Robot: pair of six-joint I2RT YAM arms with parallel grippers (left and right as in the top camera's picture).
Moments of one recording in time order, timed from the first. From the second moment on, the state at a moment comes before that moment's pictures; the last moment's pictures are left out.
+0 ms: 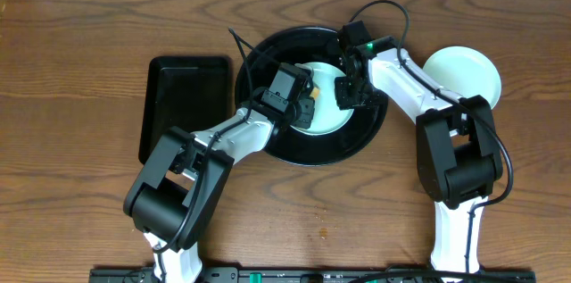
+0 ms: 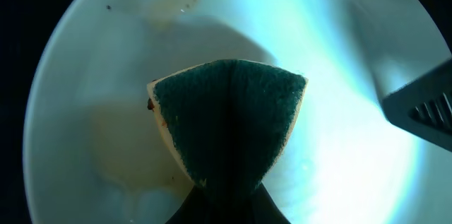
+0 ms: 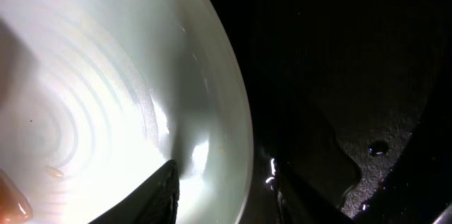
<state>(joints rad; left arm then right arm) -0.52 1.93 1.04 -0.05 0.07 -0.27 0.37 2.17 1.60 -0.91 -0.02 0.30</state>
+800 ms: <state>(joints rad) -0.48 2.08 1.07 0.35 -0.03 -0.24 0.37 2.17 1.60 -0.91 -0.02 0.30</state>
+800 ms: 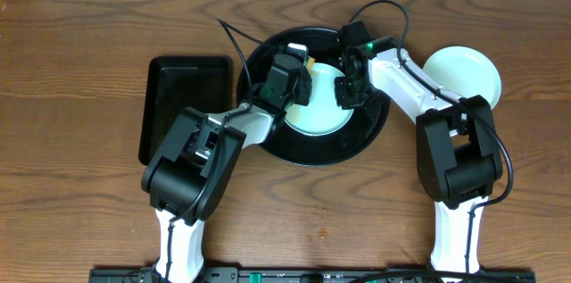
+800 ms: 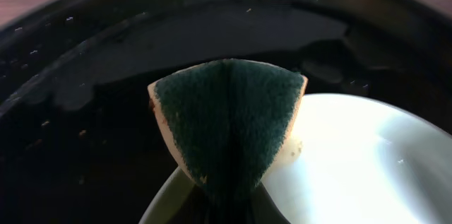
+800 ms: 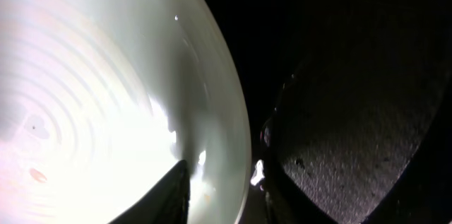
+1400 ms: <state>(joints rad) -0.53 2.10 1.07 0.48 0.05 -0.33 0.36 2.16 1.60 -0.89 -0.02 0.30</state>
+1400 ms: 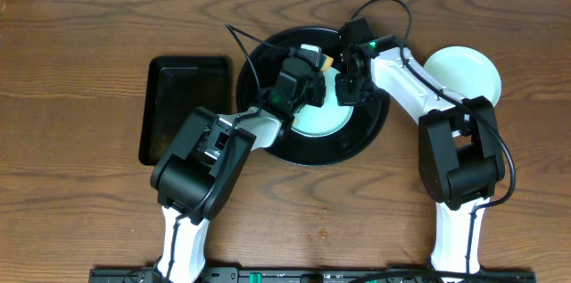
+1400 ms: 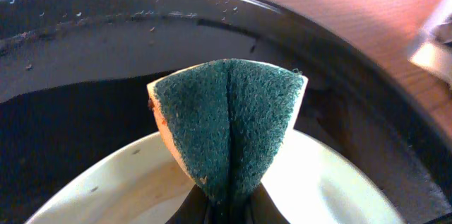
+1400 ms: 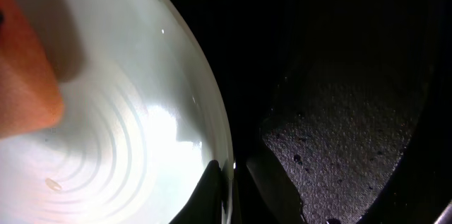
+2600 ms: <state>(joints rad) -0.53 2.20 1.08 0.67 -0.02 -0.28 0.36 2.16 1.60 -0.88 -0.03 0.29</state>
